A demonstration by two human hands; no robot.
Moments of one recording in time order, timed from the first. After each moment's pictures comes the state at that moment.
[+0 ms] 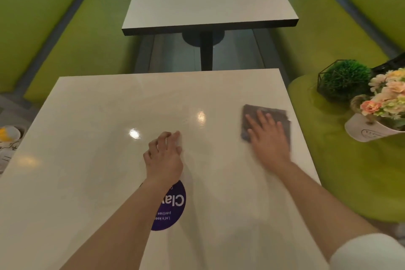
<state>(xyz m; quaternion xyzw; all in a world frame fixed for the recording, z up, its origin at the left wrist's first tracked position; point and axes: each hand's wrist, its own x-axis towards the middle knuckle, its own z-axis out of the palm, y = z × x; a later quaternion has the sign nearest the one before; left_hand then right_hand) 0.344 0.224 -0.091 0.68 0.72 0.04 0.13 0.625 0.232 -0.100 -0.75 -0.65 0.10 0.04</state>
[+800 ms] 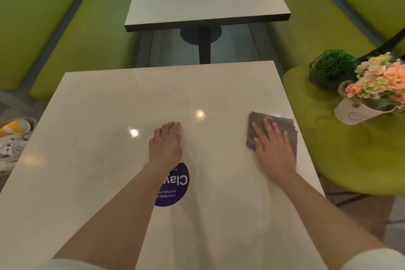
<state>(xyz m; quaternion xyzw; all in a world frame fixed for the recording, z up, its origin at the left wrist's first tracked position) 0.333 0.220 -0.083 0.71 0.69 0.06 0.15 0.618 0.157 -0.106 -0.77 -0.63 0.09 0.06</state>
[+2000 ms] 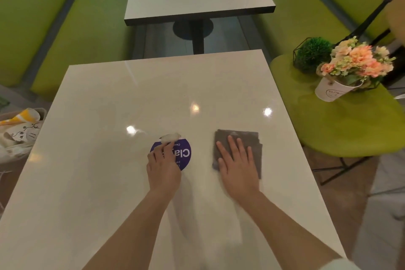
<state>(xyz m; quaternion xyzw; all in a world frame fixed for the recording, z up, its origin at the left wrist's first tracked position) 0.311 0.091 -0.084 0.65 0.74 0.09 0.16 0.506 0.044 -0.098 -0.74 -0.65 0.13 0.06</state>
